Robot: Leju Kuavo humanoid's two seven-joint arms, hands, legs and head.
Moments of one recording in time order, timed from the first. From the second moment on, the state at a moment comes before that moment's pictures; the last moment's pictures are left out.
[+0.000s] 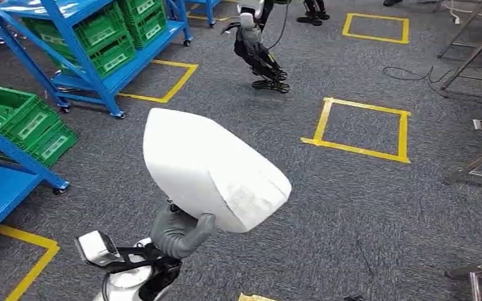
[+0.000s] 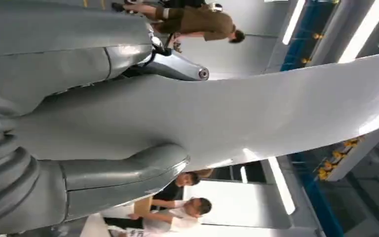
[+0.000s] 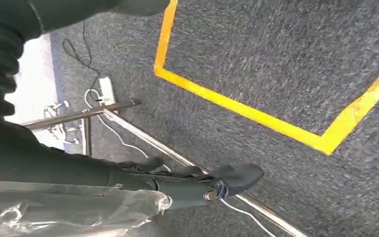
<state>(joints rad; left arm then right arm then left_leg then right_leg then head) 0.05 -0.25 -0.45 -1.57 0.18 -0.47 -0.68 -0.09 0.17 -1.03 -0.21 1.42 -0.32 0.10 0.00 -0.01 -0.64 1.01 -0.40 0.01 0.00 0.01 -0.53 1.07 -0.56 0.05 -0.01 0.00</state>
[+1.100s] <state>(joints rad) 0.06 -0.23 -0.46 -1.56 0.15 -0.28 -0.60 -0.09 0.17 -1.05 -0.21 1.36 -0.47 0.06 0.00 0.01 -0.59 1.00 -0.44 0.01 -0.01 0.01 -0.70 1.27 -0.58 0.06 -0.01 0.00</state>
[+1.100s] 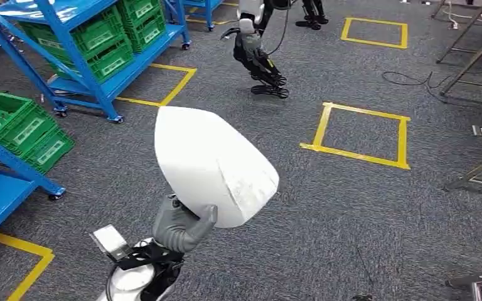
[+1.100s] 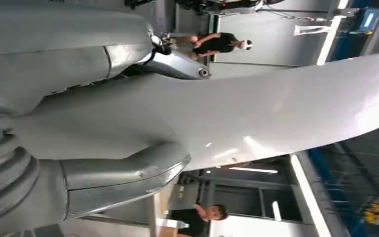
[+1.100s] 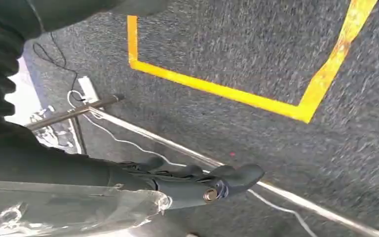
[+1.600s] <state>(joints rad) 0.05 -0.23 -0.47 -1.55 0.11 -0.25 -0.64 -0.10 0.16 -1.06 -0.21 1.37 -0.50 0.09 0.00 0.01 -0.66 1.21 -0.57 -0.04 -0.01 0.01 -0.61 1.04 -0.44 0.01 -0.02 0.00</state>
